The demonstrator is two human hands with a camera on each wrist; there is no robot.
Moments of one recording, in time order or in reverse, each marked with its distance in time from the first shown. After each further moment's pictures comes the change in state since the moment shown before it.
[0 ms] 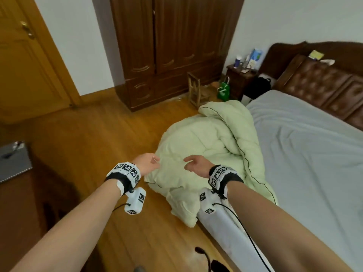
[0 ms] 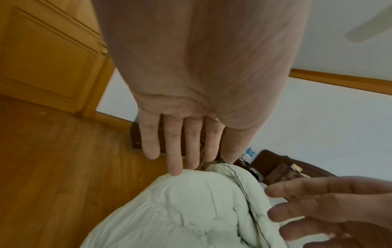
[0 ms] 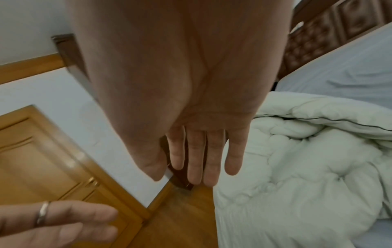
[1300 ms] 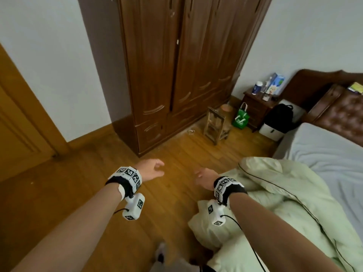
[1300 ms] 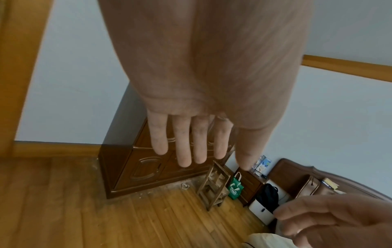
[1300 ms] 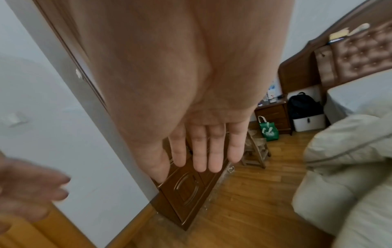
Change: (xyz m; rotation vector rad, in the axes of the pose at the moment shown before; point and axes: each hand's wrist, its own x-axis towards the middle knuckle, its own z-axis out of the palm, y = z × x) left_hand 0.580 -0.234 -0.511 0.080 -0.153 0.164; right_hand 0.669 -0.386 -0.095 -0.374 0.041 0.161
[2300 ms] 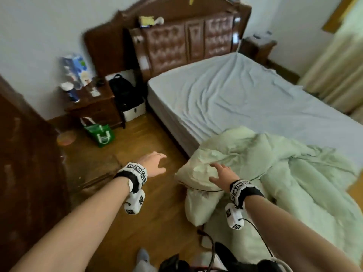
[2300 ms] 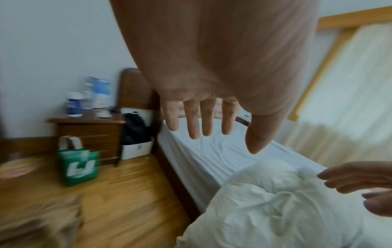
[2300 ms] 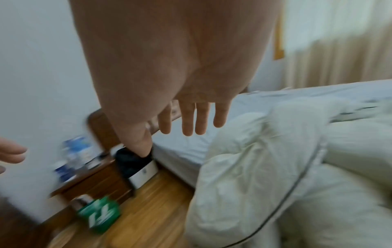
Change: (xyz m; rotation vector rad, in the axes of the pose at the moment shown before) left_hand 0.765 0.446 -0.053 0.894 -0.564 1.085; right_hand 0.287 0.304 -0.273 0.655 0.554 1.129
